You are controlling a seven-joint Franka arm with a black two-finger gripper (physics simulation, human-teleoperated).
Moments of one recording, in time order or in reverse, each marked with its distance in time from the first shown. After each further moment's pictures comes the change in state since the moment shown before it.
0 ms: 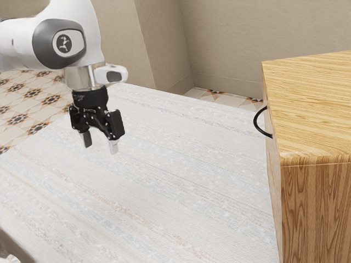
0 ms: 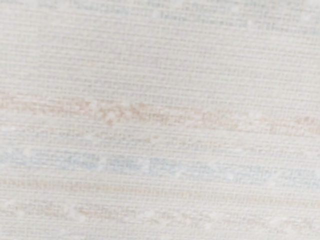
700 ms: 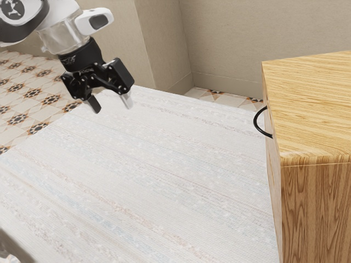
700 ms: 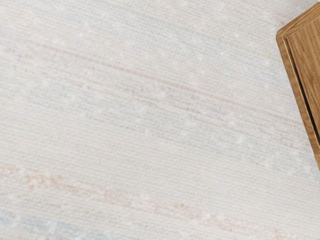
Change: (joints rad) arm -0.123 -0.150 0.043 0.027 -0.120 0.177 -0.327
